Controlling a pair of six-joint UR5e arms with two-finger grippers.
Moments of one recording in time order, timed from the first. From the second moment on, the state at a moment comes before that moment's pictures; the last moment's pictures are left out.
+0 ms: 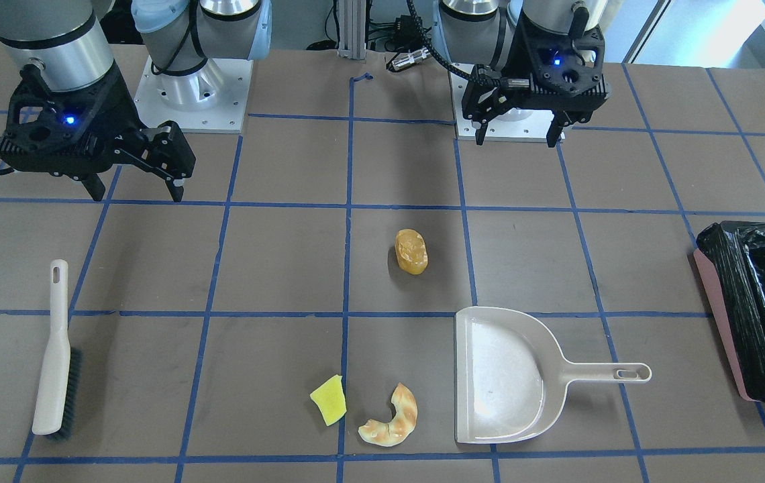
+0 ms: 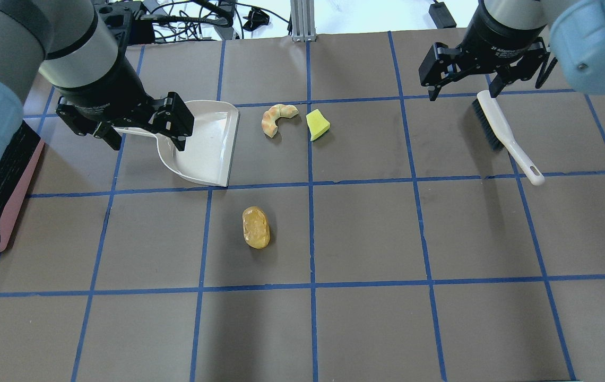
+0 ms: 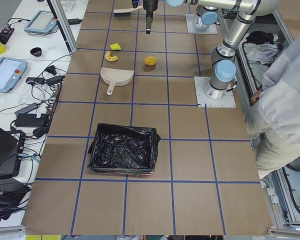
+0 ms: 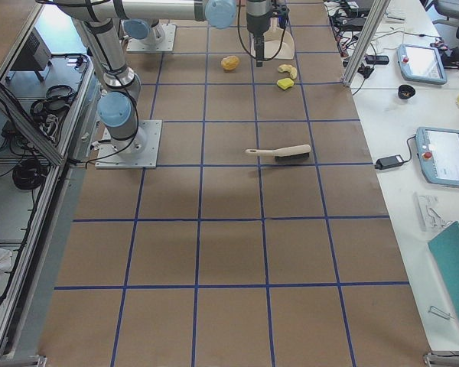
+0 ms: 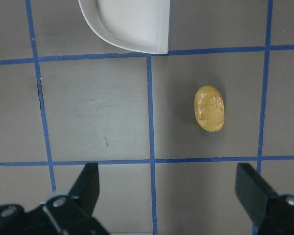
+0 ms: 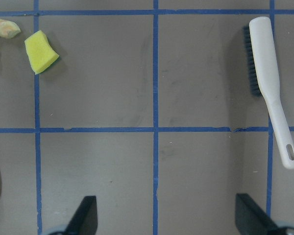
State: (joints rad) left arm -1.65 -1.48 -1.61 -1.59 1.61 -0.04; right arm 1.57 -1.55 1.56 -1.70 -1.57 -0.01
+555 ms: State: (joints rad) left arm -1.64 -1.49 -1.61 -1.56 1.61 -0.10; right arm 1.57 -1.55 1.56 -1.70 -1.56 0.00
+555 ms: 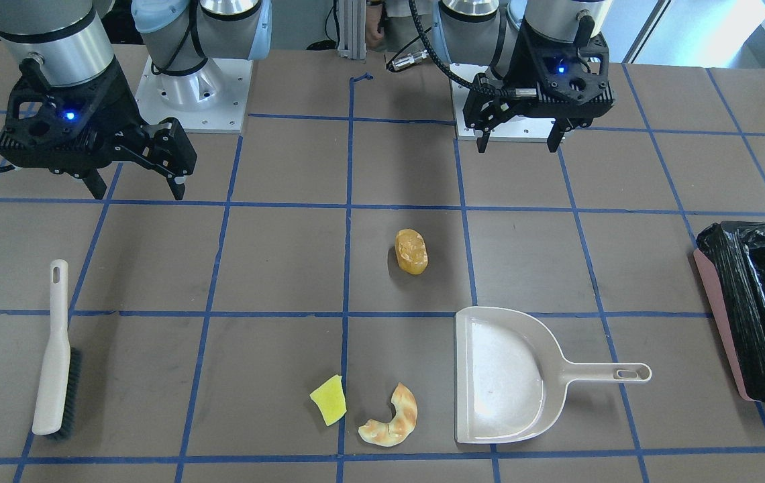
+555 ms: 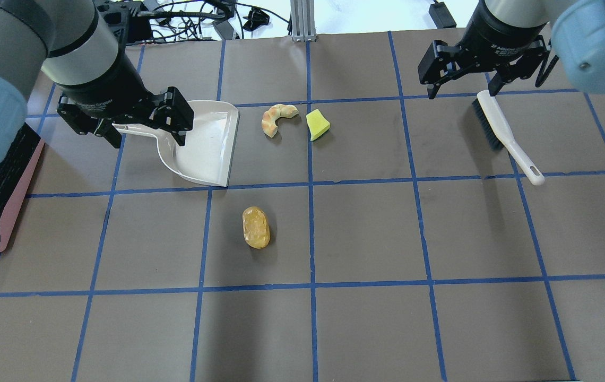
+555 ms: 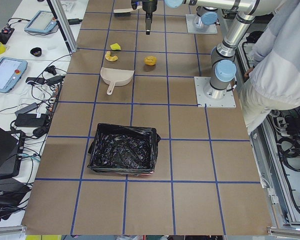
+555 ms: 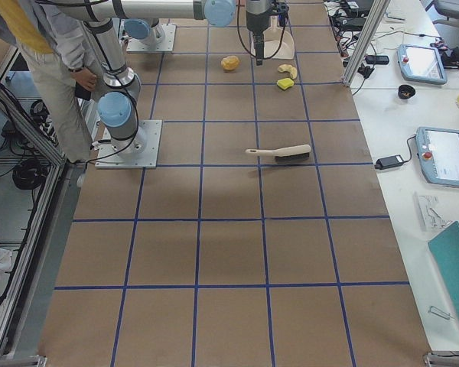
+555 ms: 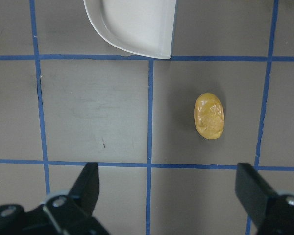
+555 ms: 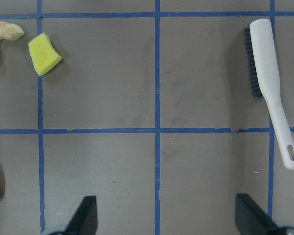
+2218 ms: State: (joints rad) left arm -1.51 -1.72 -1.57 -1.39 1.73 -0.94; right arm 1.54 -1.54 1.56 -1.71 -1.57 -0.07
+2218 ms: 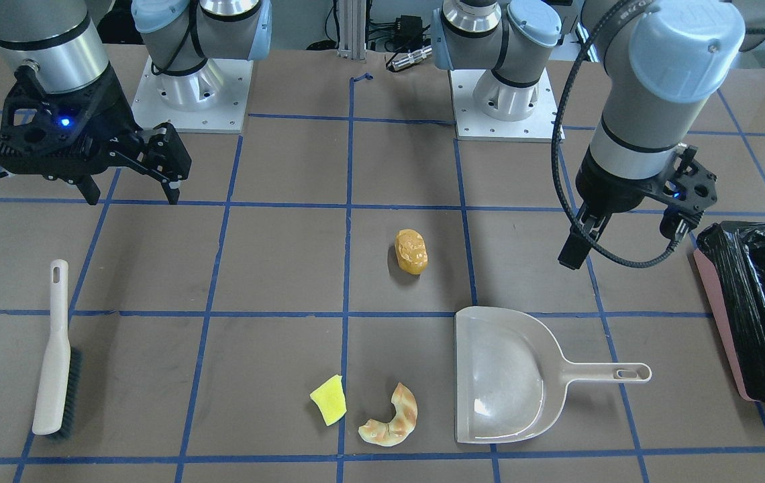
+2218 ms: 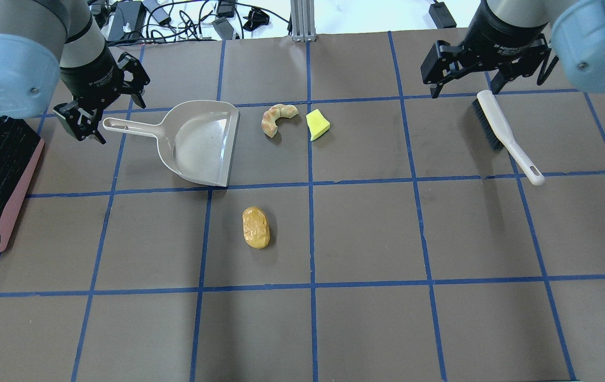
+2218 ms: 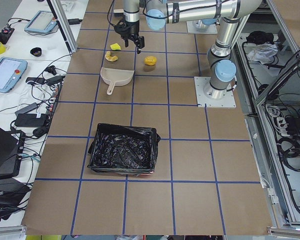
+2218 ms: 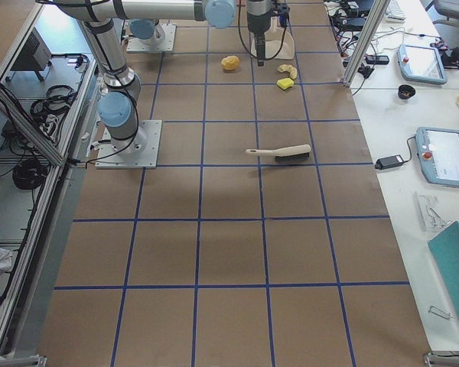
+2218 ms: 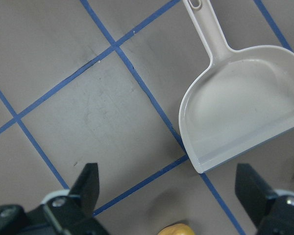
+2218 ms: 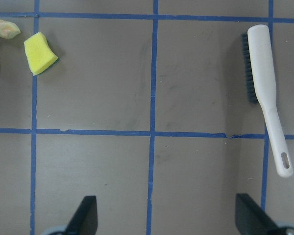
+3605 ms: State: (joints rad) left arm -1.47 -2.01 -1.49 -1.19 1.90 -1.30; right arm 1.19 -1.40 1.83 -2.03 -1.61 -0.59
